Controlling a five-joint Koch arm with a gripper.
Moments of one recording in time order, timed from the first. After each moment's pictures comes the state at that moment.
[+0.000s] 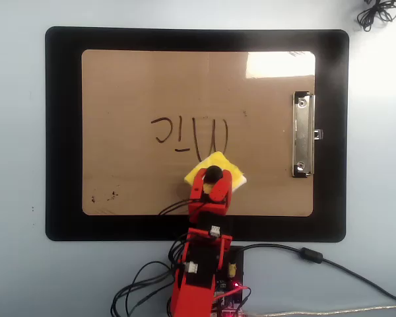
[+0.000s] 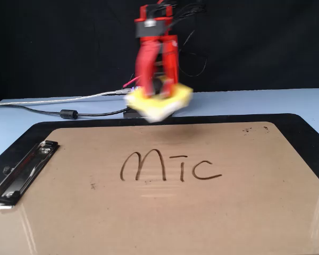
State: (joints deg) arm 4.6 125.6 121.2 51.8 -79.2
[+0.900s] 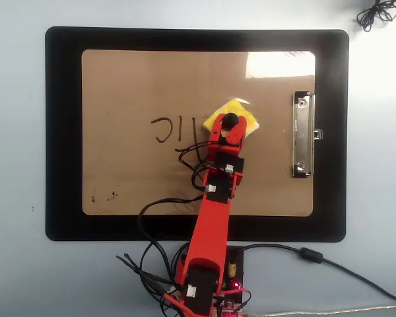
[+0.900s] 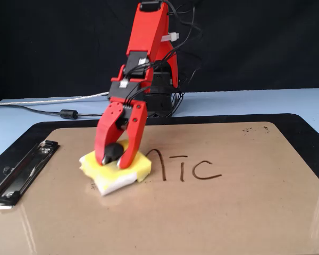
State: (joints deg) arm 9.9 81.7 116.0 1.0 -79.6
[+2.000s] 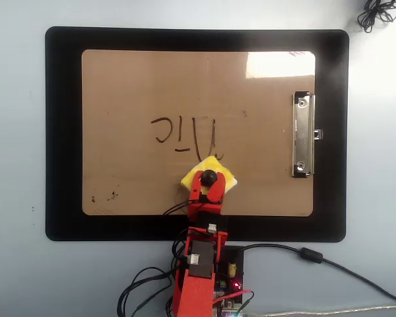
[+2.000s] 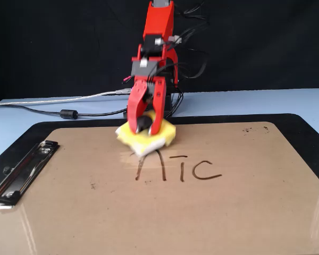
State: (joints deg) arm 4.4 125.9 142.6 30.1 -84.0
